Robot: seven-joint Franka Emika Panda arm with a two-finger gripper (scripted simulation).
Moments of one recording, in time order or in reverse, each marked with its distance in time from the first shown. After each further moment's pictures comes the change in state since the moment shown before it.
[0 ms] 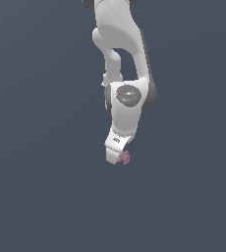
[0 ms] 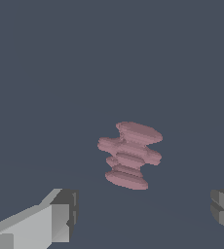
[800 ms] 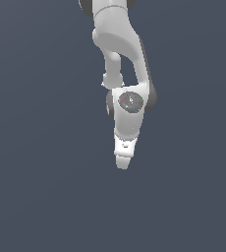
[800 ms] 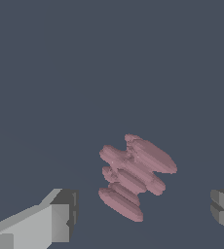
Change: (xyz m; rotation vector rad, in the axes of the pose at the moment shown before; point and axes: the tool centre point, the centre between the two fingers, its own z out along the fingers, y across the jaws) arm 0.014 0.000 0.018 -0.001 0.016 -0.319
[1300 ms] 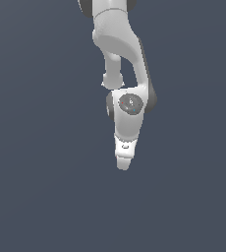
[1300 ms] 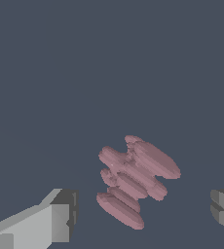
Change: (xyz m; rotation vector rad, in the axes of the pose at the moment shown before) arm 0.001 0.001 0.006 -0.002 0.001 -0.022
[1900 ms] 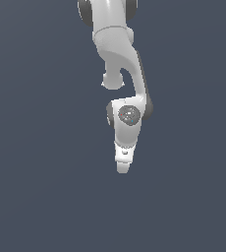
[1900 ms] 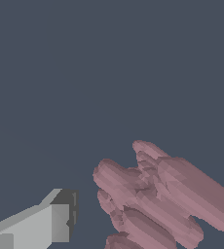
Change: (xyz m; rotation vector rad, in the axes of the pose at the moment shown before) arm 0.000 -0.001 0.044 0.003 0.000 -0.005
